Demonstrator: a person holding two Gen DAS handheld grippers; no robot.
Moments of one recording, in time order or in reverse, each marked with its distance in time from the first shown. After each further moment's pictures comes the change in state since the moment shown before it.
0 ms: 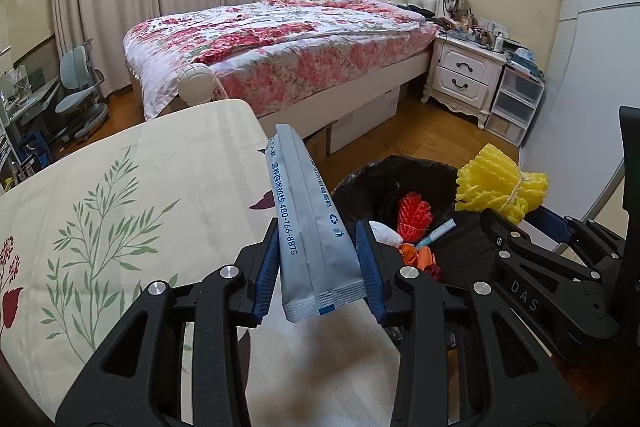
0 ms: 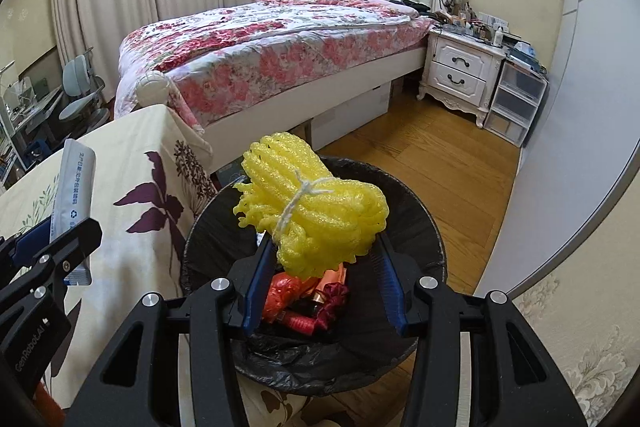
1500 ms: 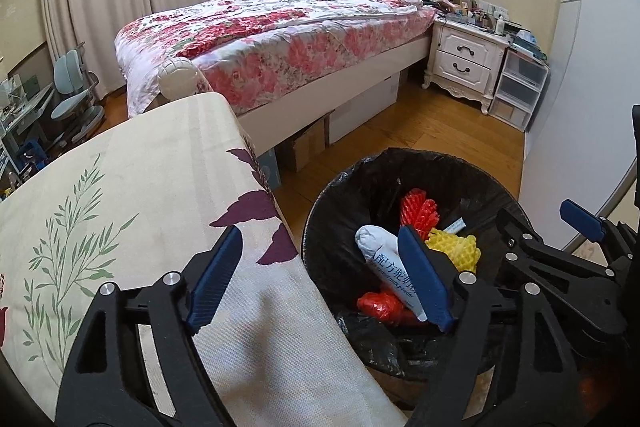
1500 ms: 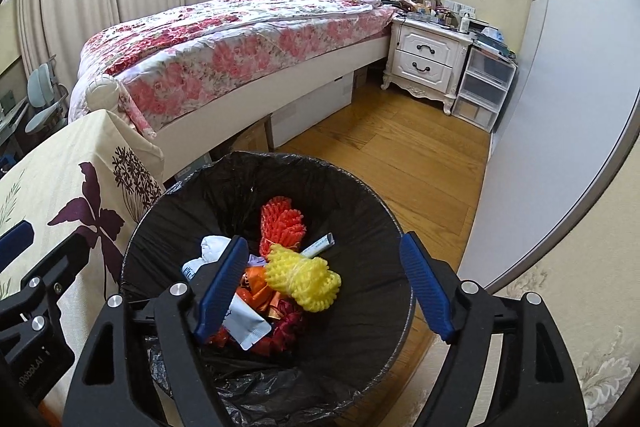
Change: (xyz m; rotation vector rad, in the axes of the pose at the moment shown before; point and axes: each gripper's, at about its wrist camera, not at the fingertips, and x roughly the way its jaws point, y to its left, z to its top) left arm 0.040 -0.014 0.007 0.031 0.041 0.018; right arm 0.027 -0.028 0.001 0.060 0.017 -0.121
